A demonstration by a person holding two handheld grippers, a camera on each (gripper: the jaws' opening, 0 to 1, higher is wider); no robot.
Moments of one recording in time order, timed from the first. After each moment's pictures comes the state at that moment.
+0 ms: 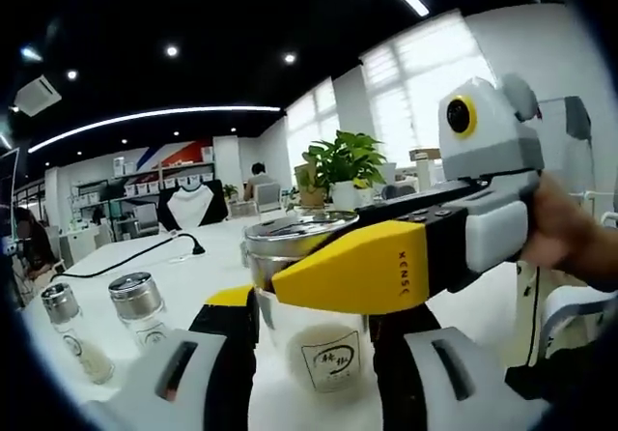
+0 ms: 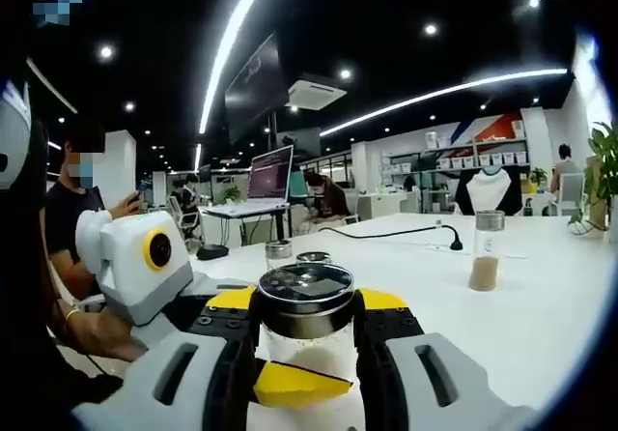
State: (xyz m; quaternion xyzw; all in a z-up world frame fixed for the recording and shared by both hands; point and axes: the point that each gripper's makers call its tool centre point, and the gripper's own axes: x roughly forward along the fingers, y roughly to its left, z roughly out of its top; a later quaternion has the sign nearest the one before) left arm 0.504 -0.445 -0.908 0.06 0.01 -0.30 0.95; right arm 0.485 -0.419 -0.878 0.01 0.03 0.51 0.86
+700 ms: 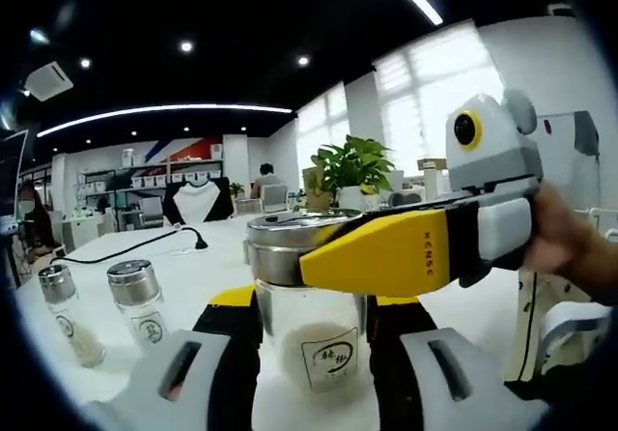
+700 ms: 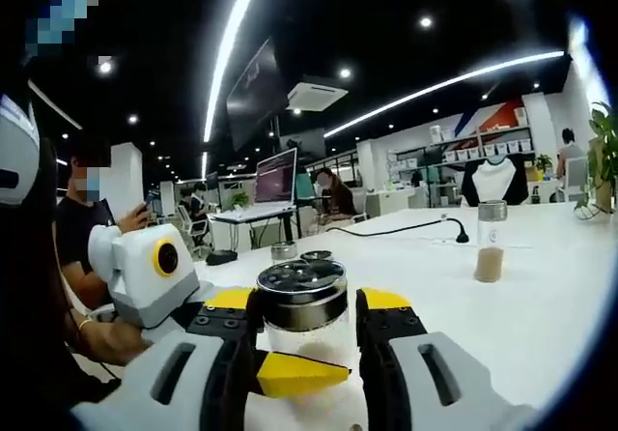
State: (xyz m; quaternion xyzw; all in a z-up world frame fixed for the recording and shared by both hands) left arm 0.507 -0.444 -0.909 0.03 0.00 -0.28 0.96; right arm 0.488 -0.430 -0.878 0.03 0.04 0.52 0.85
